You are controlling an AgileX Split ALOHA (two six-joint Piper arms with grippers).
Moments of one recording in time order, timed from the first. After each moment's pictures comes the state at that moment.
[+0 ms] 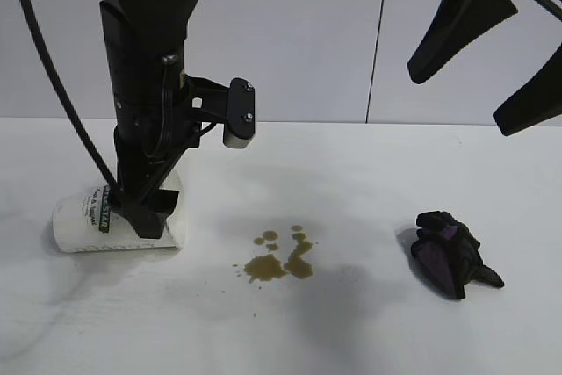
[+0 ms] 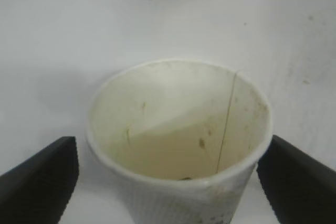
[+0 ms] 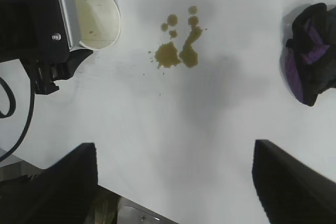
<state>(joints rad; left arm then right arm) -0.62 2.09 -1.45 0.31 0.89 0.77 0.17 1.34 -1.01 0.53 0.93 -0.10</state>
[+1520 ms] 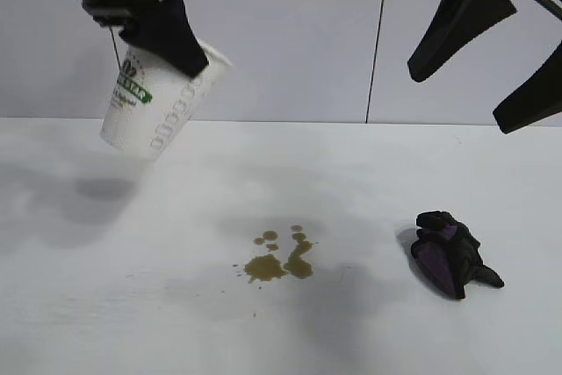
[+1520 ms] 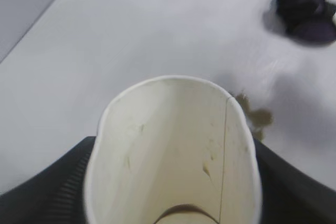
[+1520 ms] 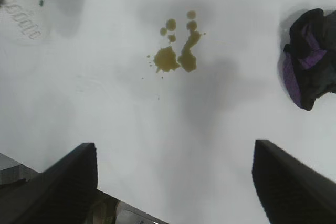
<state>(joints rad) -0.24 1.76 -1.43 -0.81 0.87 1.19 0.17 1.34 -1.01 0.53 0.92 -0.10</state>
